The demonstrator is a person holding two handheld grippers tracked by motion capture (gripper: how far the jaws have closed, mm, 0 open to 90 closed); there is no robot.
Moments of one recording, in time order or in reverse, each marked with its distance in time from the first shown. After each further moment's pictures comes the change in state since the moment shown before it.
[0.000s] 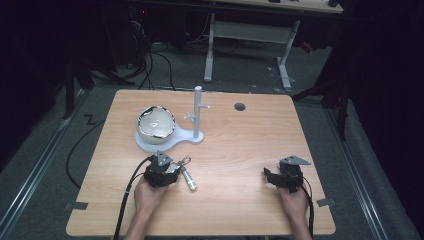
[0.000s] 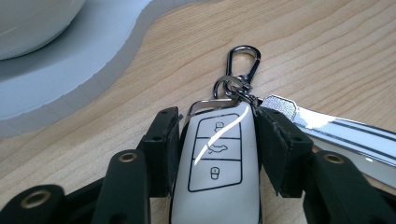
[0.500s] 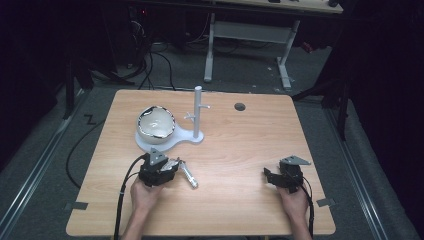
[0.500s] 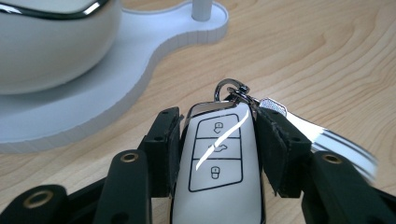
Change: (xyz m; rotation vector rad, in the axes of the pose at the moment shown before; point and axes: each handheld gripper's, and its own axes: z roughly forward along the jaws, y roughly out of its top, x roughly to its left) left arm 0.005 0.009 -0.028 -0.104 -0.026 -0.043; right arm 0.000 0.000 0.000 0.000 0.002 -0.001
